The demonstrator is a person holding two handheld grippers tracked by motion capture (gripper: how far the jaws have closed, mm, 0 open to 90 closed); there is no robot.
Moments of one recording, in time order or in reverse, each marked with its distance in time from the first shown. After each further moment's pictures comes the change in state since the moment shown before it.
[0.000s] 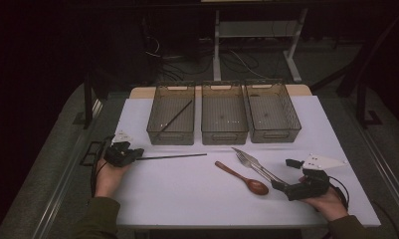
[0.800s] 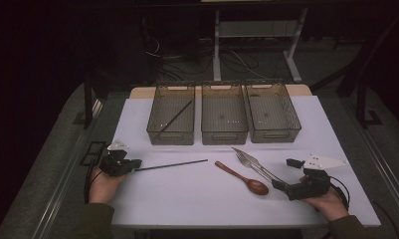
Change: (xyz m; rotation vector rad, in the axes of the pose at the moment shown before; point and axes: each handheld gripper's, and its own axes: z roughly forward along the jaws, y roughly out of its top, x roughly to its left) left arm -0.016 -0.020 -0.020 0.062 -0.077 -0.035; right arm -0.001 0.000 -0.001 -0.006 -0.003 0.005
